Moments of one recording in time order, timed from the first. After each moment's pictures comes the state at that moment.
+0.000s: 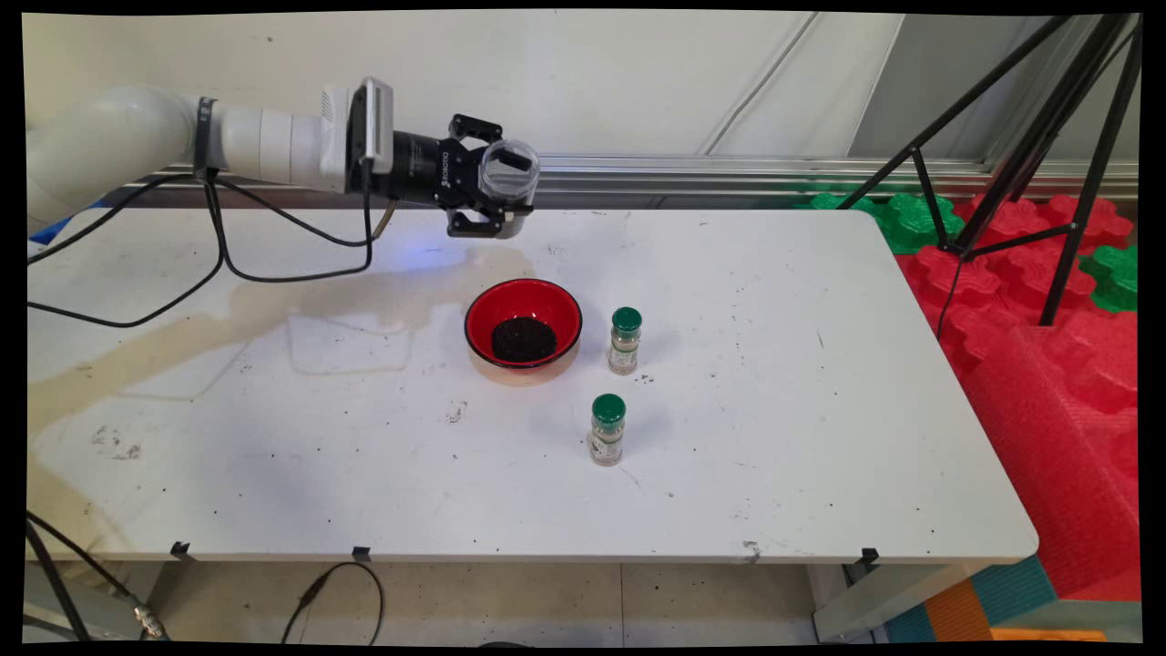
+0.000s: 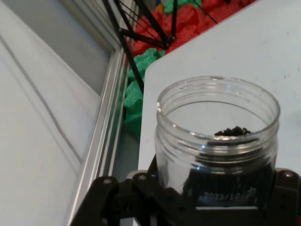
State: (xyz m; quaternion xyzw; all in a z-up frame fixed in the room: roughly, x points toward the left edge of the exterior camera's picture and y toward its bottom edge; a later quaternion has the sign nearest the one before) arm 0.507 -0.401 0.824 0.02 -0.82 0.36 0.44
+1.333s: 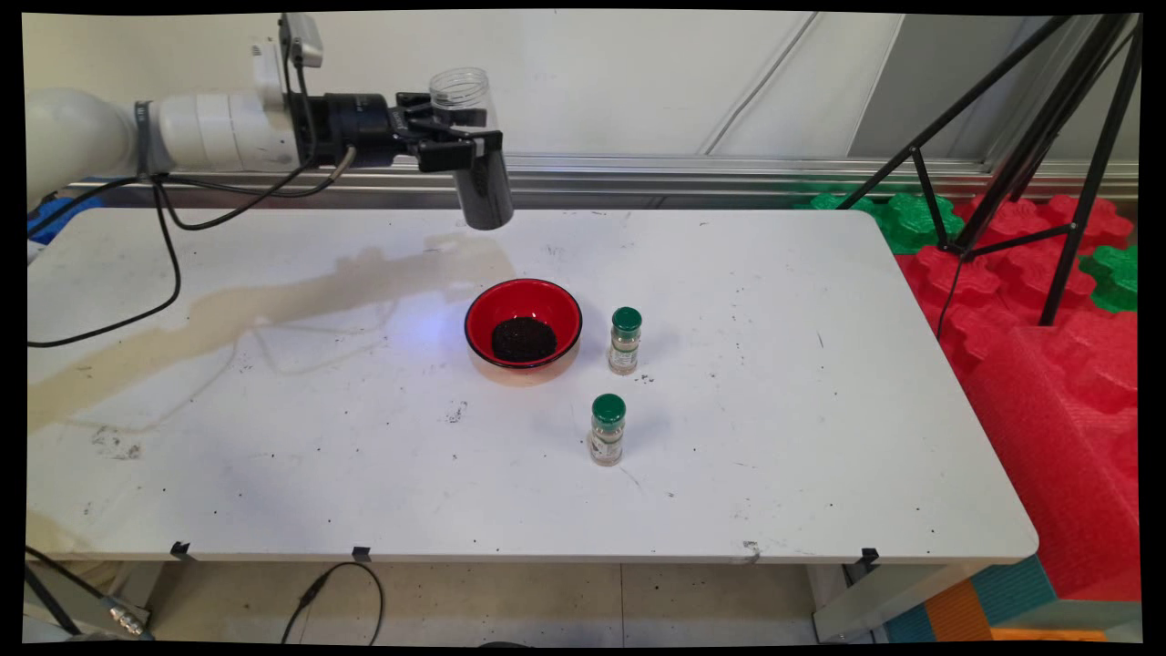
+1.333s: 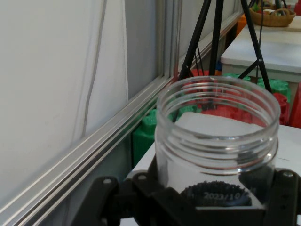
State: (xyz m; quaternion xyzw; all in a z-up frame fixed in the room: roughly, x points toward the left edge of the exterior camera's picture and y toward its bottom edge) arm 0.543 -0.372 0.845 0.30 -0.71 0.26 0.58
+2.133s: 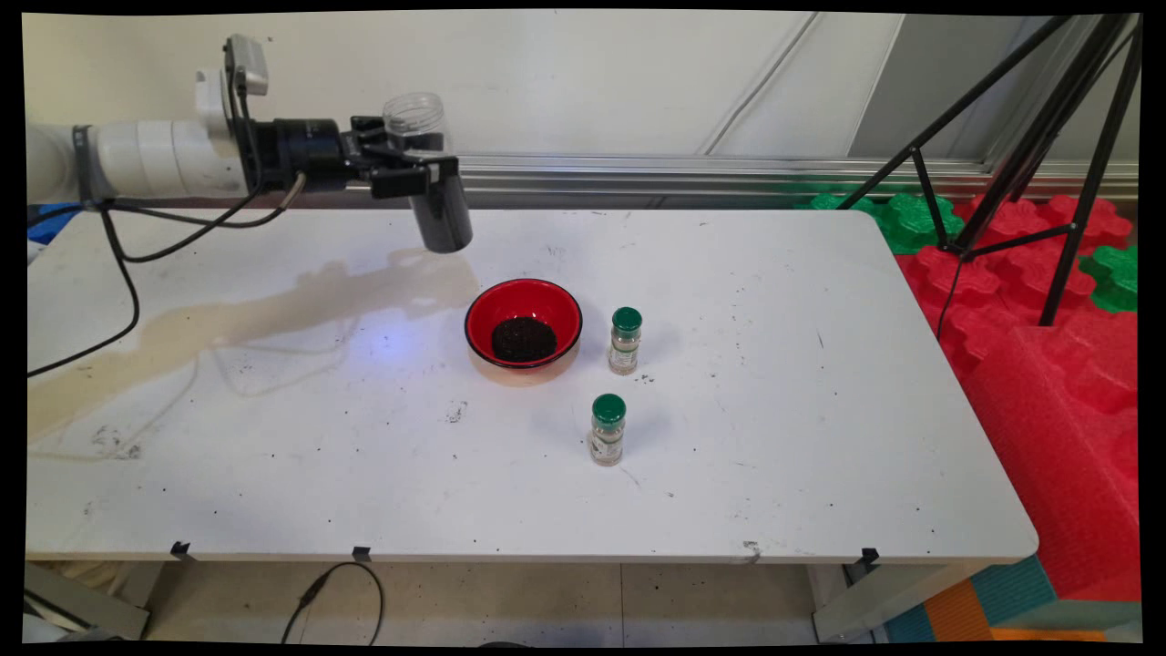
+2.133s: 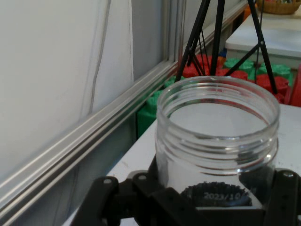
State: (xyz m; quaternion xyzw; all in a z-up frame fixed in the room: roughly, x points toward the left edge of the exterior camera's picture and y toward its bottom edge) arm 0.574 -0.326 0.833 0.31 -0.72 0.26 0.57
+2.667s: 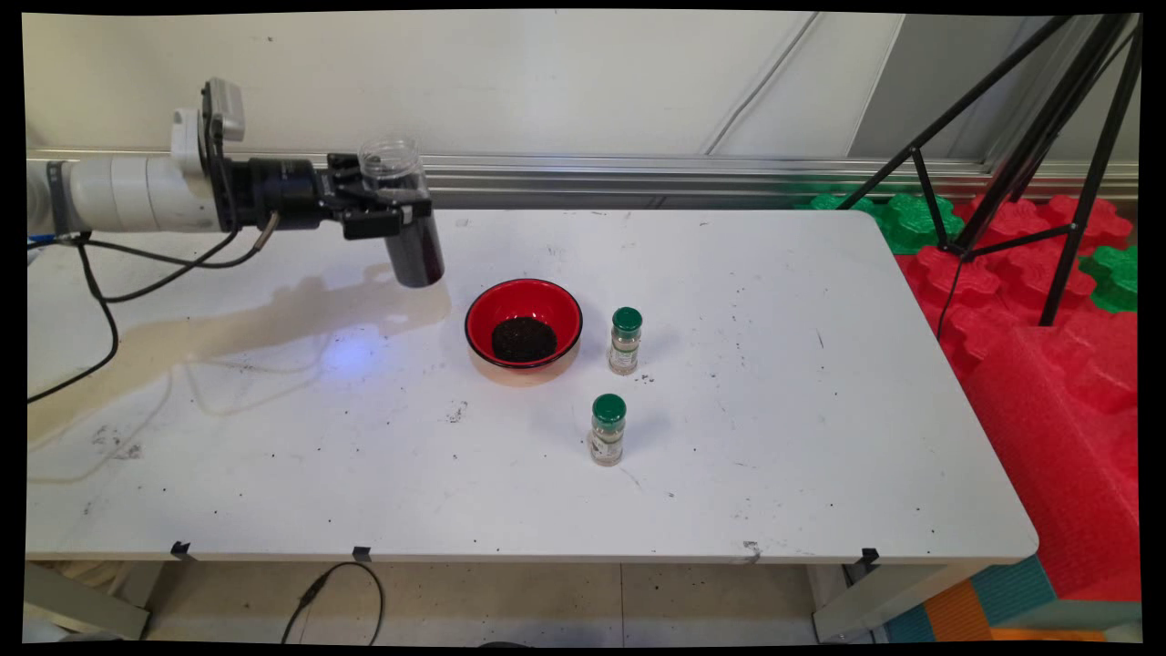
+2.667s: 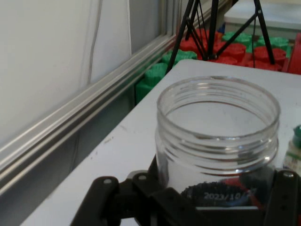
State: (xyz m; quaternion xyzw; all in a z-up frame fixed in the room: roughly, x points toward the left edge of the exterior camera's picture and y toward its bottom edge) arm 0.595 -0.297 0.805 0.31 -0.73 0.25 0.55
